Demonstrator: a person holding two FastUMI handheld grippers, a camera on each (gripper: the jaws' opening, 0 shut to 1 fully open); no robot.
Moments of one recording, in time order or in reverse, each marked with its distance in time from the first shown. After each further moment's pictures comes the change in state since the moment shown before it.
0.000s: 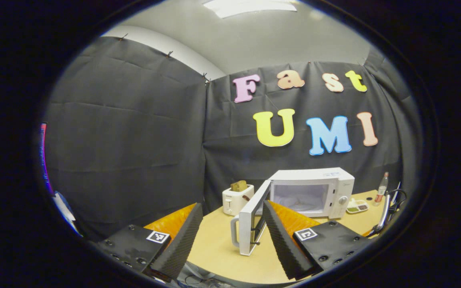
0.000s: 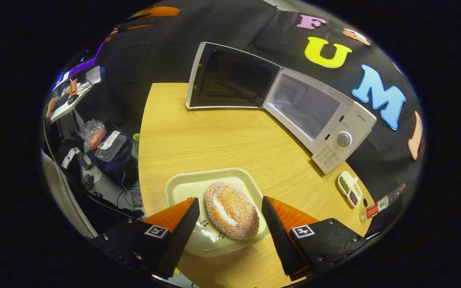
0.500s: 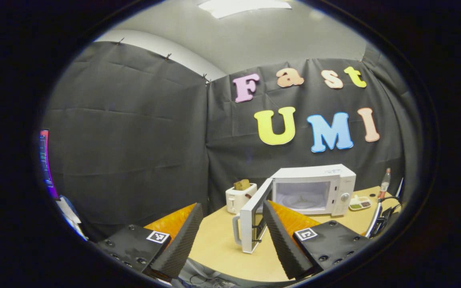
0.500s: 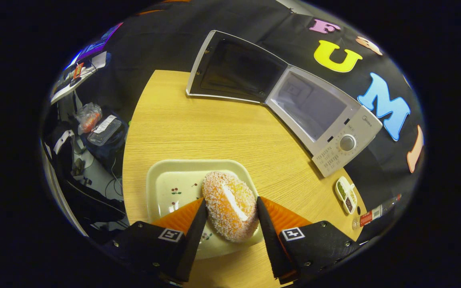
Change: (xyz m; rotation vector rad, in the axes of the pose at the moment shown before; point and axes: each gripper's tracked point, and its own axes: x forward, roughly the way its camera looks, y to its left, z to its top) left arm -0.007 -0.002 0.009 0.030 -0.006 0.028; right arm 0.017 -0.015 -0.008 -0.079 0.025 -0.047
